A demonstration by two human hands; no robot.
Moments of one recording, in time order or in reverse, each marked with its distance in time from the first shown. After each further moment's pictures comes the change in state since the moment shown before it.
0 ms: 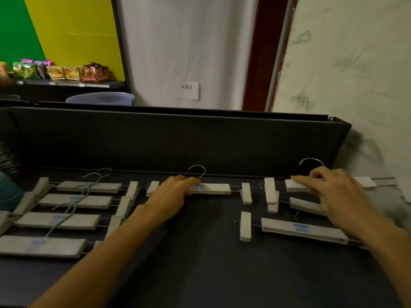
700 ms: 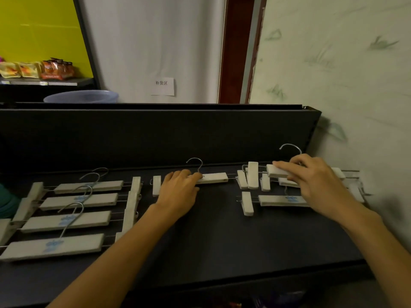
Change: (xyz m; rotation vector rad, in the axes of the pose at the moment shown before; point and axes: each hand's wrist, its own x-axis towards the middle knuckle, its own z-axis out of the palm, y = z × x) left_hand -0.026 0.008 0.001 0.070 0.091 0.074; right_hand -0.033 -0.057 -0.025 0.148 0.136 -0.004
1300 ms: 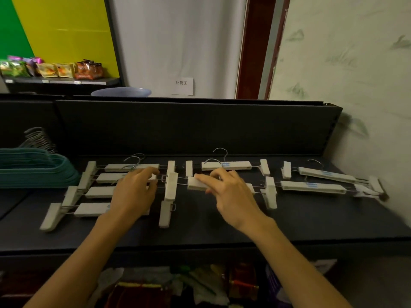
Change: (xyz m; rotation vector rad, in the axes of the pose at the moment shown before) left_hand -0.133 -0.090 -0.057 -0.124 0.284 -0.350; right_hand -0.001 -0.220 0.048 0.323 -0.116 -0.165
